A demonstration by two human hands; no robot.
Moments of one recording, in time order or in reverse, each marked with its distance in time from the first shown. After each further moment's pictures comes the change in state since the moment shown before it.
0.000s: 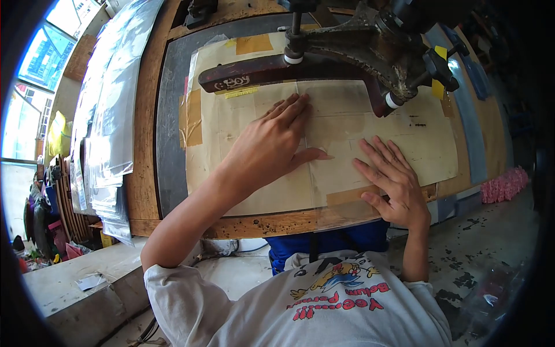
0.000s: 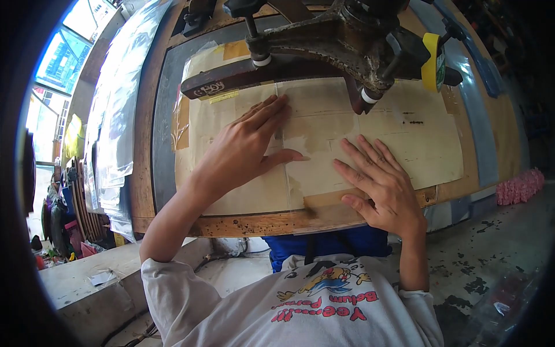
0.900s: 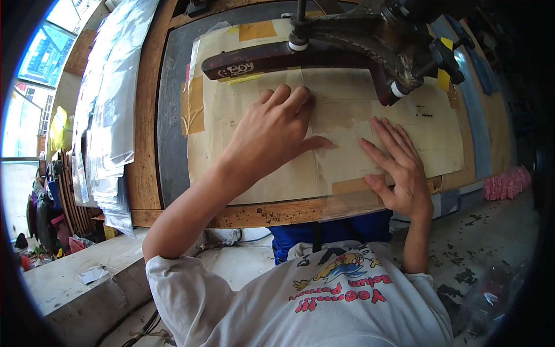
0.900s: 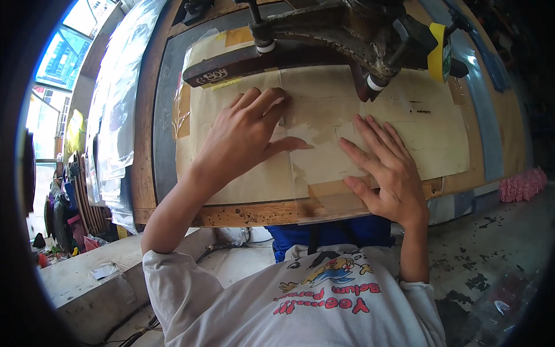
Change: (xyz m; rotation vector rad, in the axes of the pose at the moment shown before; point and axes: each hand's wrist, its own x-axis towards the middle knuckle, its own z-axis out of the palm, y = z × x) left_hand 0.001 0.005 -0.006 0.115 -0.007 0.041; right_hand 0.006 -0.003 0.002 0.023 0.100 0.045
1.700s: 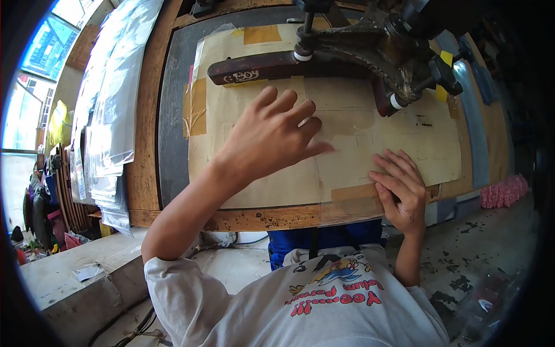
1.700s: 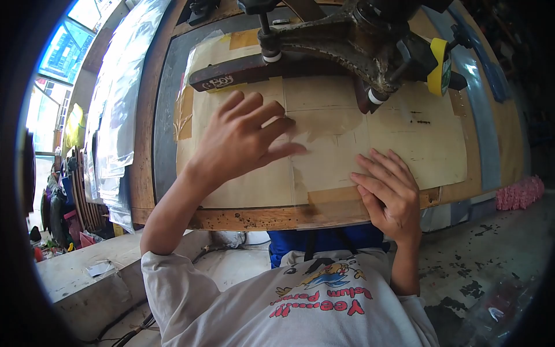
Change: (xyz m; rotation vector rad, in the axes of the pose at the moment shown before) left_hand 0.001 -0.009 -0.006 0.047 0.154 0.140; right_hand -0.020 -0.005 0.009 0.088 0.257 -0.005
